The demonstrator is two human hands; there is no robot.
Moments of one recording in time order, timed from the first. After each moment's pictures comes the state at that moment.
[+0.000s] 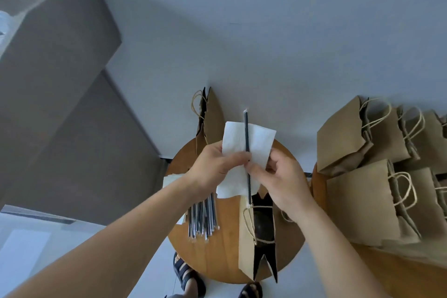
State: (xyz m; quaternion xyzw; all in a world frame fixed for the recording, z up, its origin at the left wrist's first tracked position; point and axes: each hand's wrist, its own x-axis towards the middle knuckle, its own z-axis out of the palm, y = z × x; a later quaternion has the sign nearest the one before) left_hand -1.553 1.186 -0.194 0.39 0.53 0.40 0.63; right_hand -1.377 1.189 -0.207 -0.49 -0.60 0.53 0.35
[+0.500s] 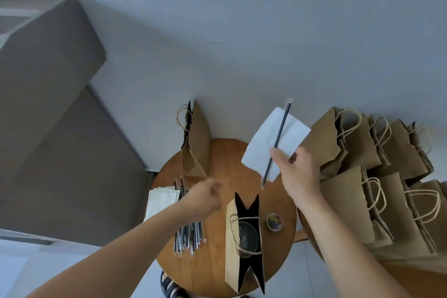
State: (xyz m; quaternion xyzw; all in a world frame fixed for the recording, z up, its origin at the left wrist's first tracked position) left_hand -1.540 1.180 -0.256 0.57 0.66 0.10 0.48; right_hand -1.321 1.223 -0.202 -0.62 -0.54 0.38 0.42
